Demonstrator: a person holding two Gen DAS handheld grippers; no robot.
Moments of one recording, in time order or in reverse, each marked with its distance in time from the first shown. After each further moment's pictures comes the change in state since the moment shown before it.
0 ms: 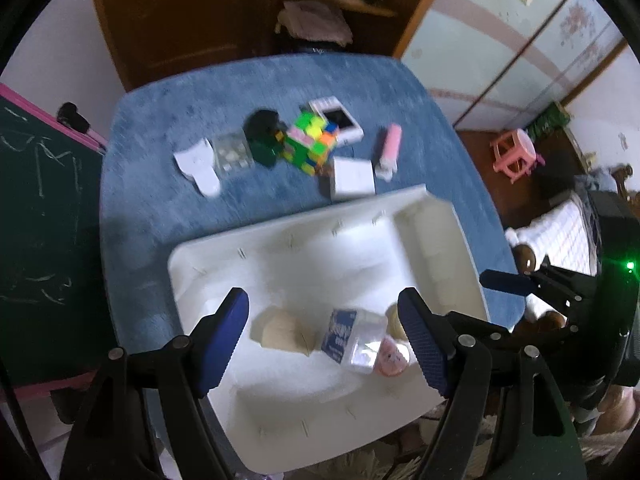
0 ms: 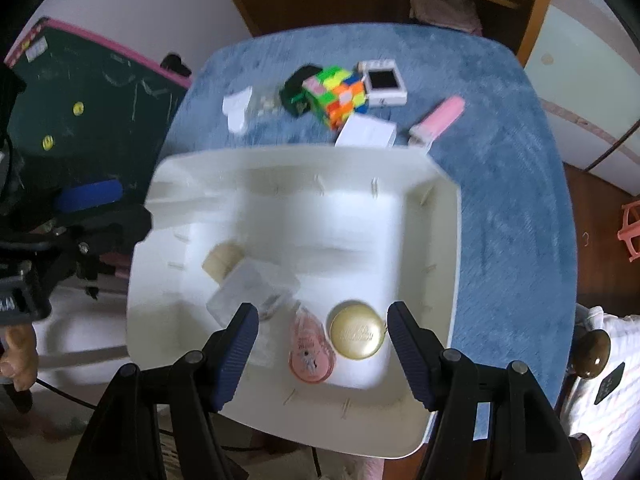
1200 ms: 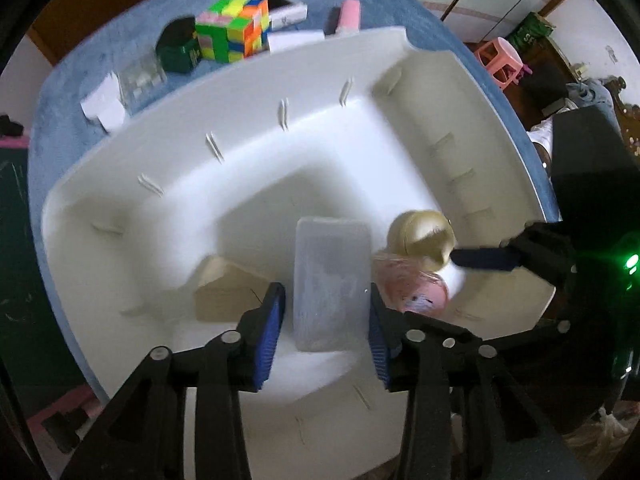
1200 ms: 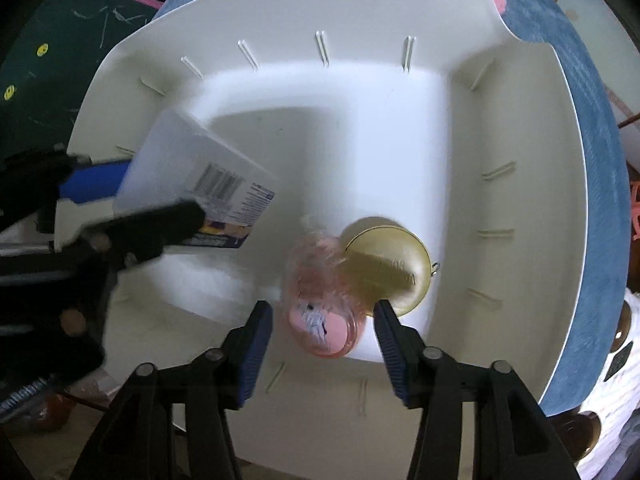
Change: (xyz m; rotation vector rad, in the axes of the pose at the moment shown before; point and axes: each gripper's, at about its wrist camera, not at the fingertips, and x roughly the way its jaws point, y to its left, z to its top) left arm 0.111 -0.030 -0.061 0.198 0.266 -0.028; right arm 0.104 0.012 -0.044 -0.005 0.235 -0.027
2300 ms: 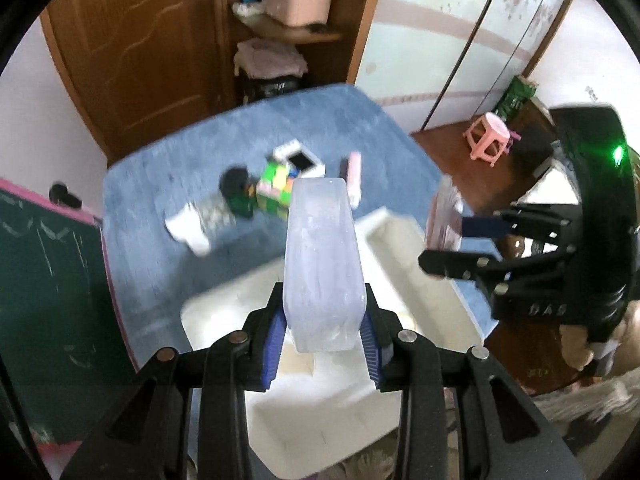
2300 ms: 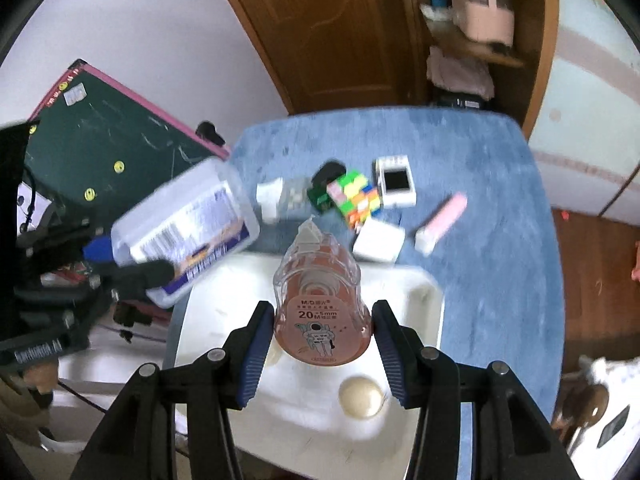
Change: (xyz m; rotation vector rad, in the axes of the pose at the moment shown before) left arm -0.147 0.009 0.029 0.011 -0.307 0.039; right arm -0.178 -0.019 0.048 -0.031 -0.415 0.123
